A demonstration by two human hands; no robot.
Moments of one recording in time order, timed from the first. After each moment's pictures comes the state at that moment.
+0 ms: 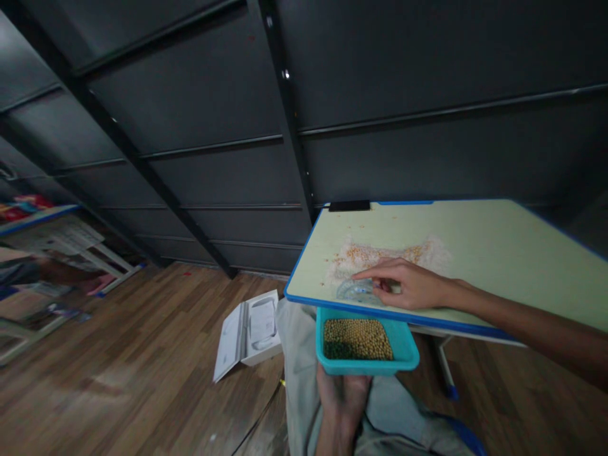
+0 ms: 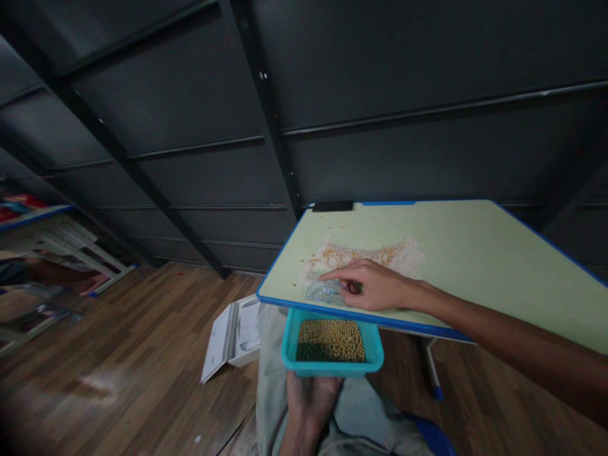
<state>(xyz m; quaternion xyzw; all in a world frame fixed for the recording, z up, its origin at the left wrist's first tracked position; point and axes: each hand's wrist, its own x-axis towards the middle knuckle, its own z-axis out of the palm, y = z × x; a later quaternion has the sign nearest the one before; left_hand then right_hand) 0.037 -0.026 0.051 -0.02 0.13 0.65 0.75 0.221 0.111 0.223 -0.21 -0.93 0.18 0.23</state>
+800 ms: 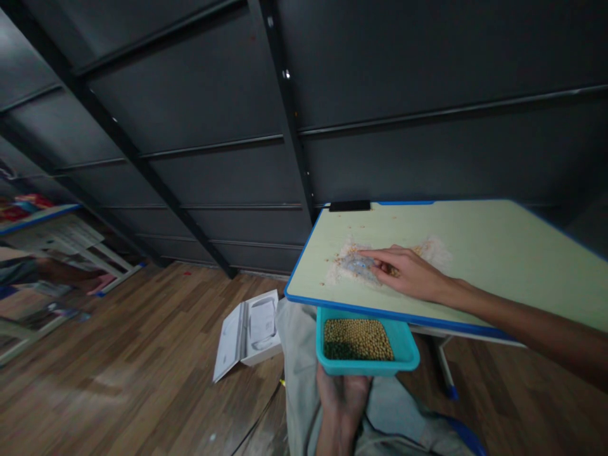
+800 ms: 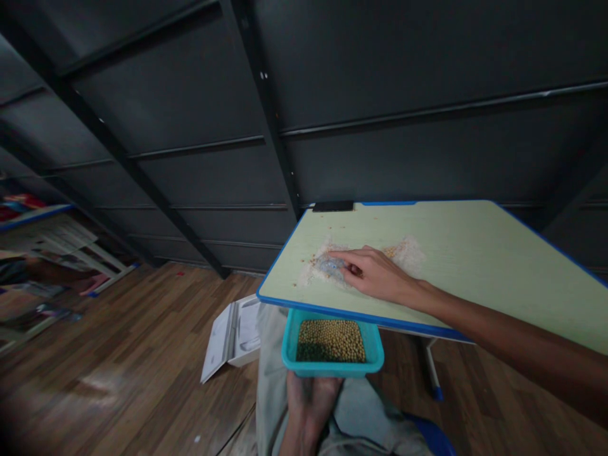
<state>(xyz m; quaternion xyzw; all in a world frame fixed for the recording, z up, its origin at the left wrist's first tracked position) 0.035 -0.028 0.045 0.00 0.13 0.65 0.75 0.221 0.121 0.219 -0.32 -0.90 0.10 0.28</state>
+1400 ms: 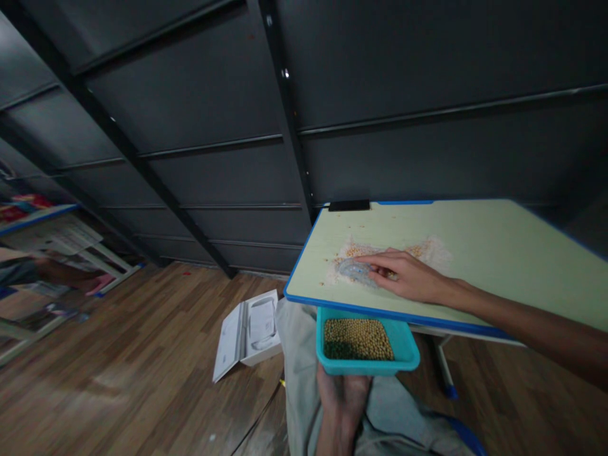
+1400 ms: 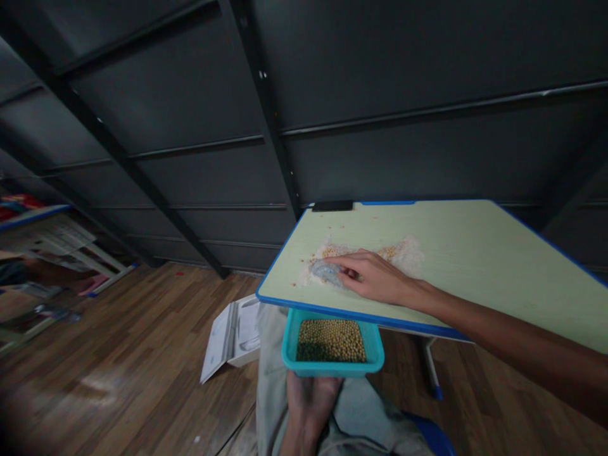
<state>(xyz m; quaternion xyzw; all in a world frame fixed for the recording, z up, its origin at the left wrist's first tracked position) 0.036 -0.028 0.051 -0.01 0.14 0.65 0.75 0.220 0.119 0.218 -0.28 -0.91 0.13 0.27</state>
